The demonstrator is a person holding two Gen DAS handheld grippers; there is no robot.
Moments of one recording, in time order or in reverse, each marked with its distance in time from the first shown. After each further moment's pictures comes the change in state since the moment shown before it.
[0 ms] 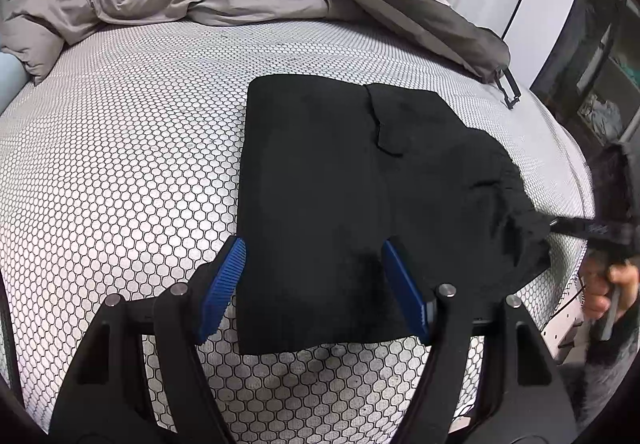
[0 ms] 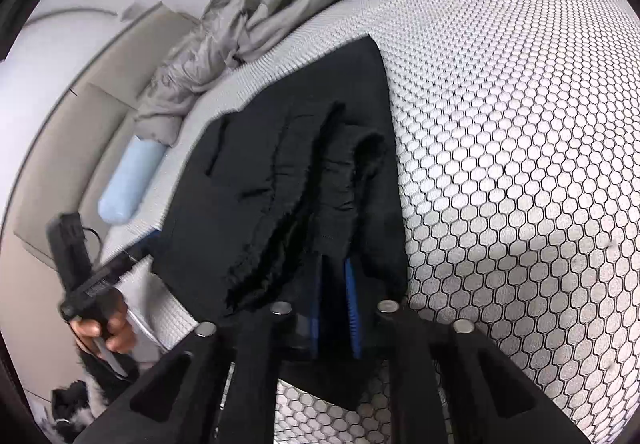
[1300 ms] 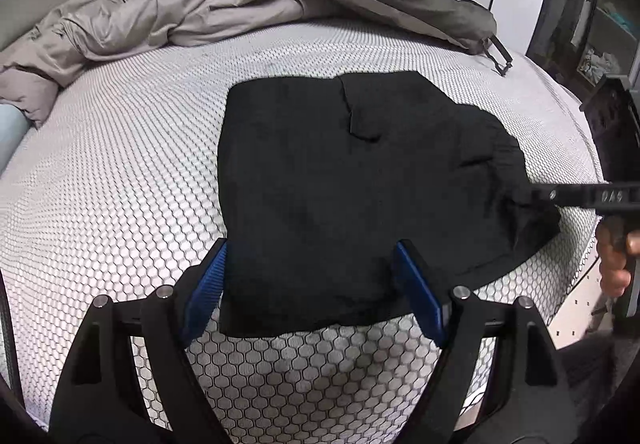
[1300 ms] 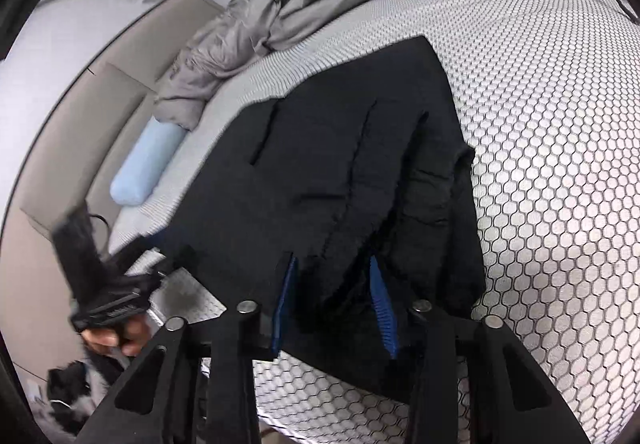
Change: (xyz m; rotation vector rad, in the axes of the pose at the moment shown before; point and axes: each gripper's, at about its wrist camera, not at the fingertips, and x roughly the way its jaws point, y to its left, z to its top) left arm -0.004 -0.042 -0.011 0.152 -0.014 0.076; right arm 0.022 0.041 -0.005 -0.075 0.046 0.006
